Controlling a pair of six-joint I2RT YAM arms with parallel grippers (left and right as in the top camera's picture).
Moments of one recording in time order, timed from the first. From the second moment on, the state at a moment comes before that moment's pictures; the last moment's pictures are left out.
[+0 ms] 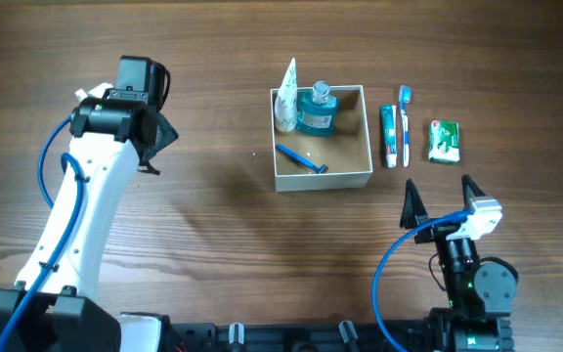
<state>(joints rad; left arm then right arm) -0.12 1.53 1.33 -1.12 -0.45 -0.76 -0.04 0.01 0.01 0.03 -0.15 0.14</state>
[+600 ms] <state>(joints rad) -0.12 1.53 1.33 -1.12 -0.45 -0.76 -0.04 0.32 0.50 -0.03 -0.17 0.08</state>
